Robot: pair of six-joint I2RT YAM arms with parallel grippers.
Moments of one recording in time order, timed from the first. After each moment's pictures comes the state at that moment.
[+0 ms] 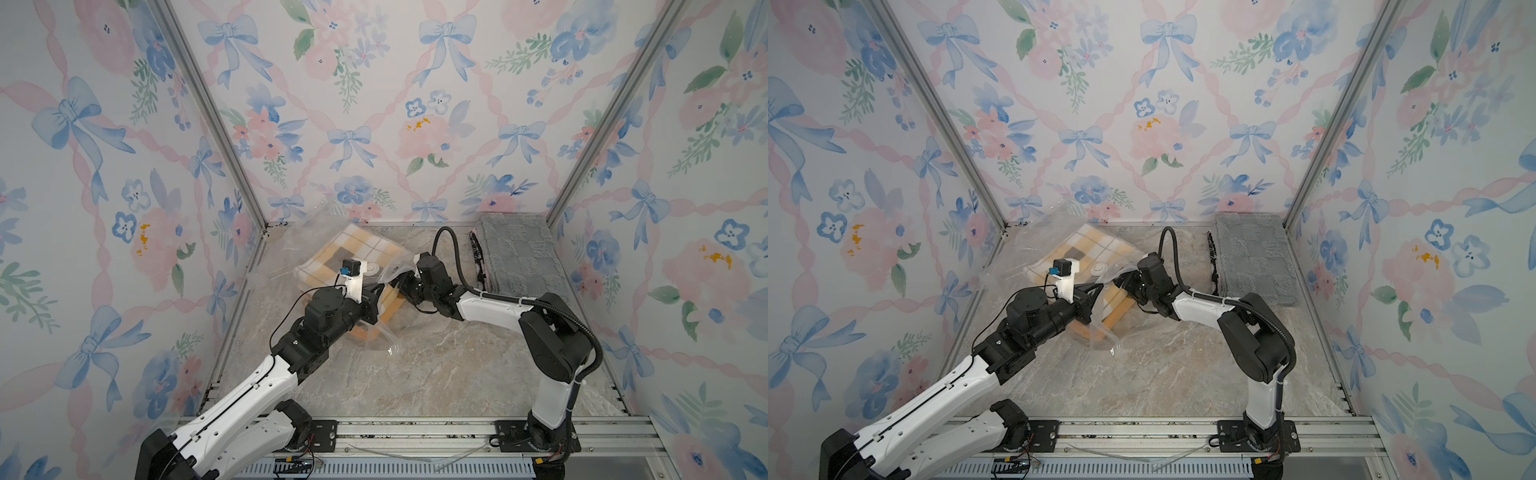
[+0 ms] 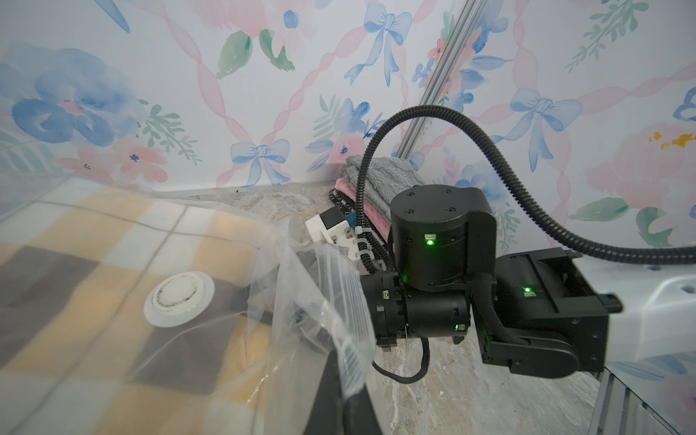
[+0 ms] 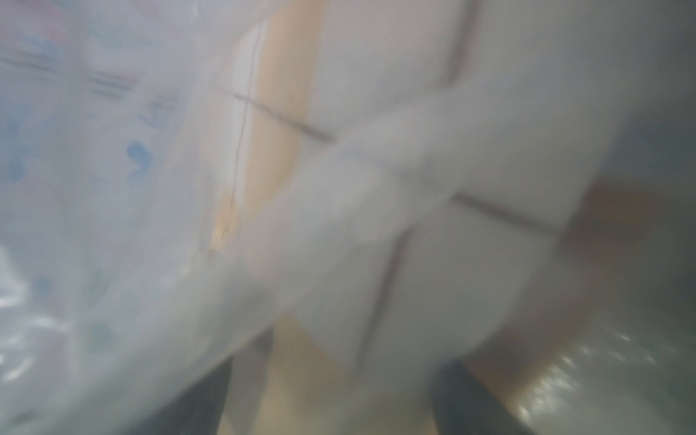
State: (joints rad) left arm -0.64 0.90 0.69 0.03 0.02 -0.32; right arm 0.72 1.89 1.19 0.20 -0.15 1.15
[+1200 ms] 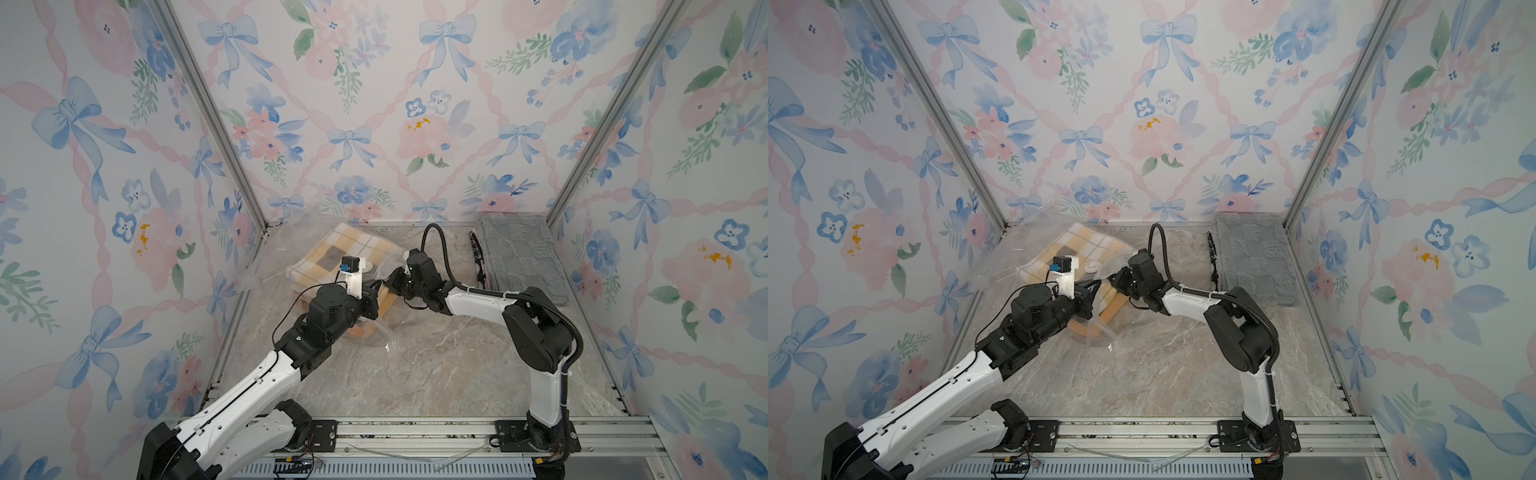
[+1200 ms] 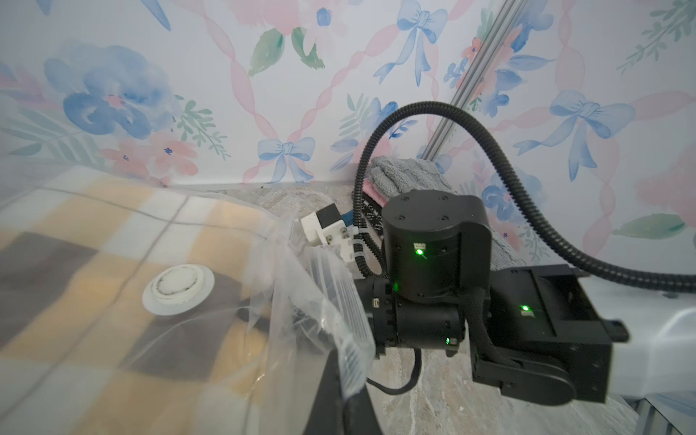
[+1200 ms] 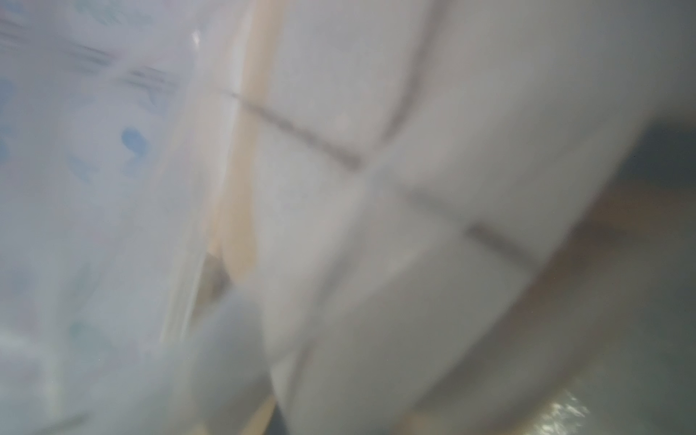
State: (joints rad) left arm -0.64 0.95 0.74 0.01 -0.12 -0.34; right arm 0.73 1.98 1.29 0.20 -0.16 1.10
